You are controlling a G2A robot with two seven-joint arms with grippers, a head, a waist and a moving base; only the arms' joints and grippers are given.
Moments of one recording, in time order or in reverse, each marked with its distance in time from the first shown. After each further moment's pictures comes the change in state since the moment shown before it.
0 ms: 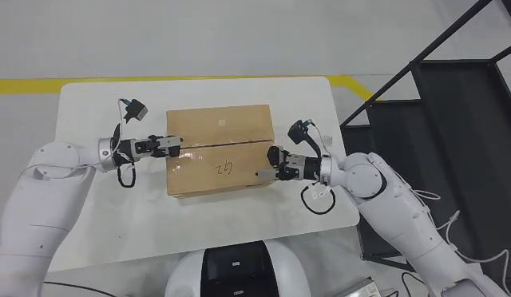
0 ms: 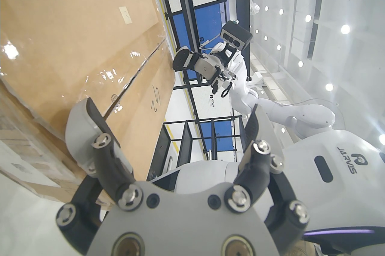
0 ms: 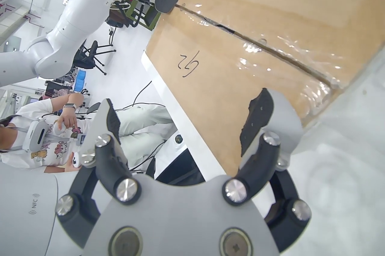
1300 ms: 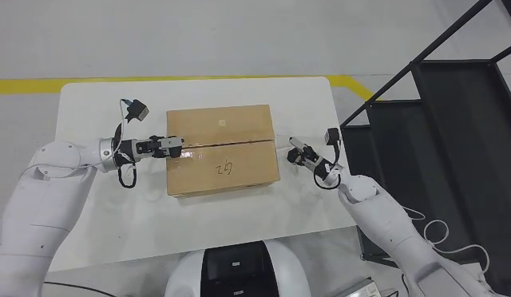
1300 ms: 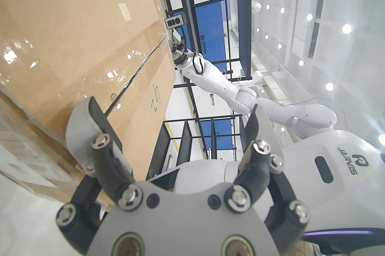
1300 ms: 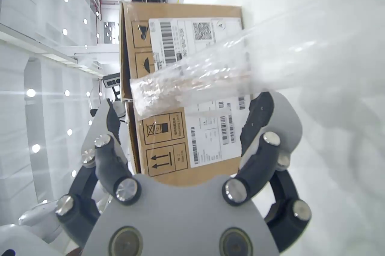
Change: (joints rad) left arm 0.000 0.000 0.001 -0.003 0.000 0.003 -0.002; right arm 0.099 -0.116 -0.109 0.665 0.629 -0.064 -0.204
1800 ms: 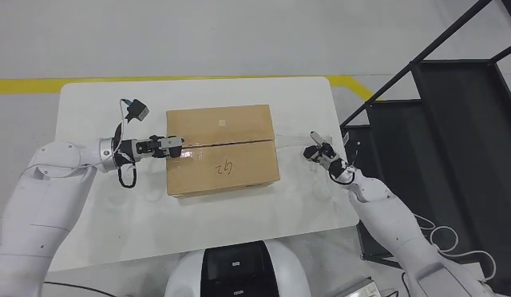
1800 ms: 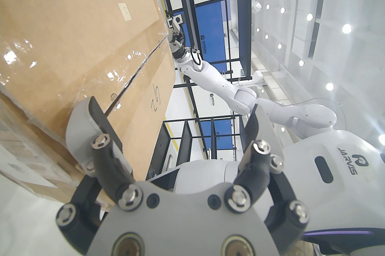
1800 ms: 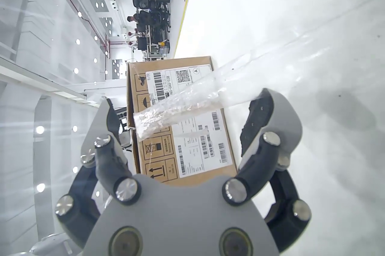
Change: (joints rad) left arm 0.000 0.000 0.000 0.000 0.000 0.000 0.000; right arm 0.001 -0.011 0.065 0.097 0.106 0.004 0.029
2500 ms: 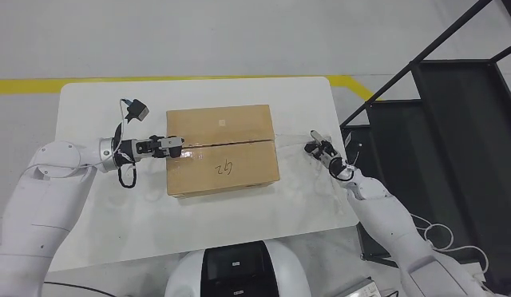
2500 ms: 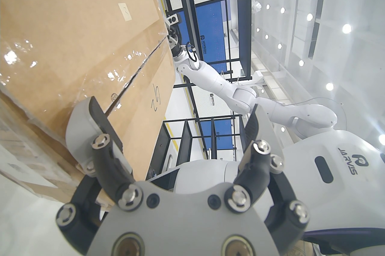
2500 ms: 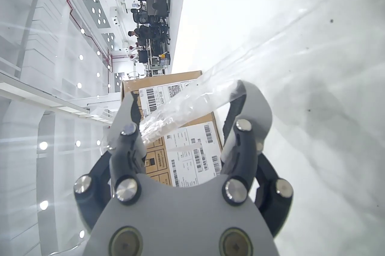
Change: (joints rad) left arm 0.000 0.000 0.000 0.000 0.000 0.000 0.000; right arm 0.046 -0.039 0.010 0.124 0.011 -0.030 -0.024
